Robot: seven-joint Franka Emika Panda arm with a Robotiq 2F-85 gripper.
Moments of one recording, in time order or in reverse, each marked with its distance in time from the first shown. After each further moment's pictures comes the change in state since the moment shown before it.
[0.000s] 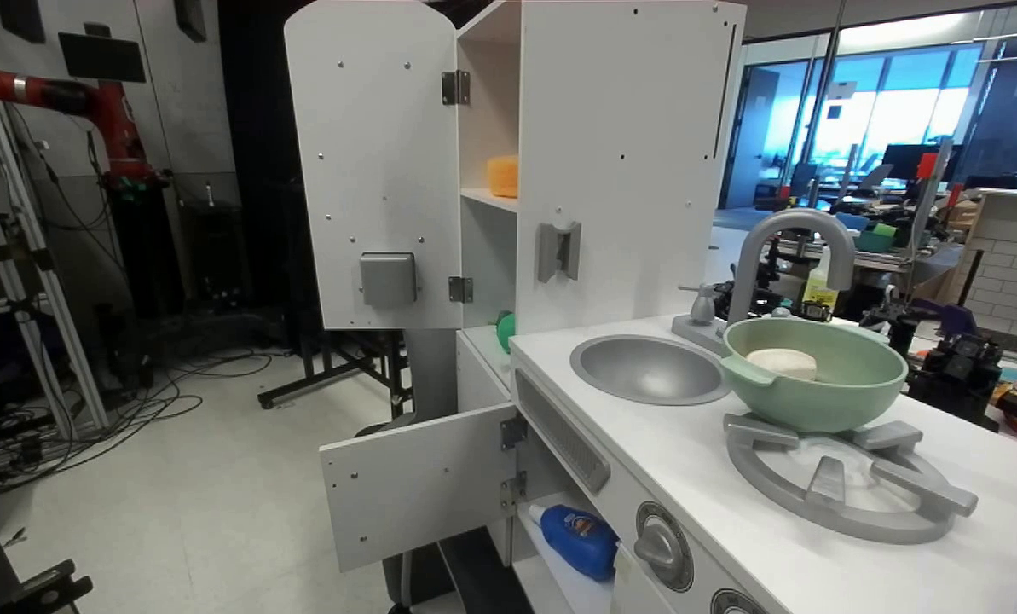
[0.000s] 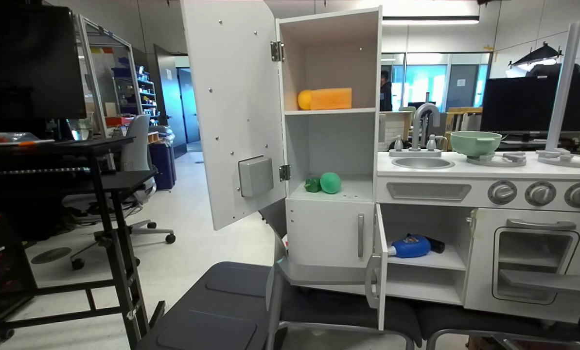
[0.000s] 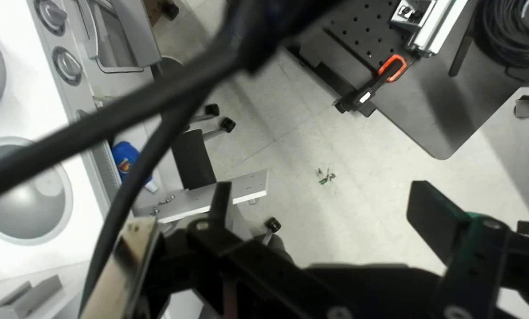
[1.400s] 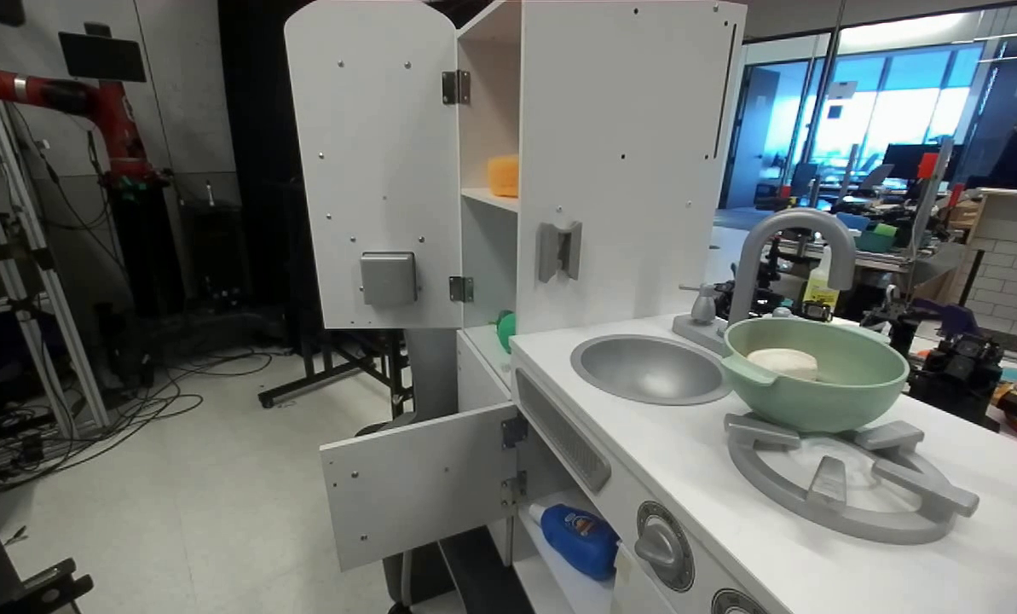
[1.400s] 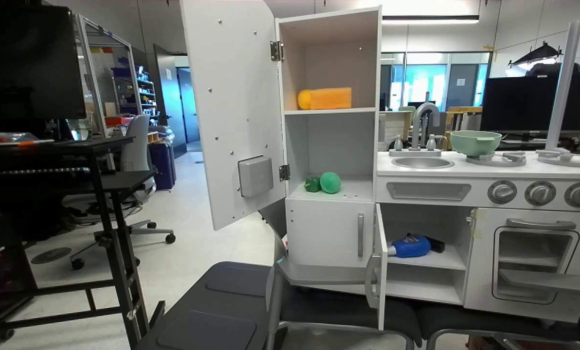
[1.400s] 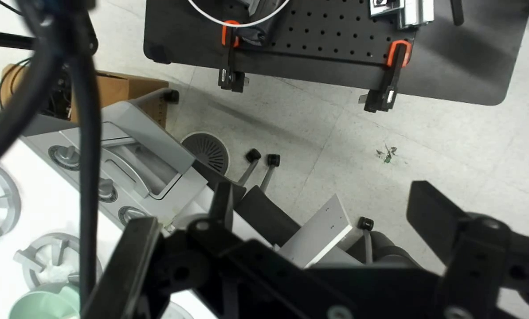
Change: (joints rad) arm 0.000 -0.149 -0.127 -0.137 0.001 -0.040 0.425
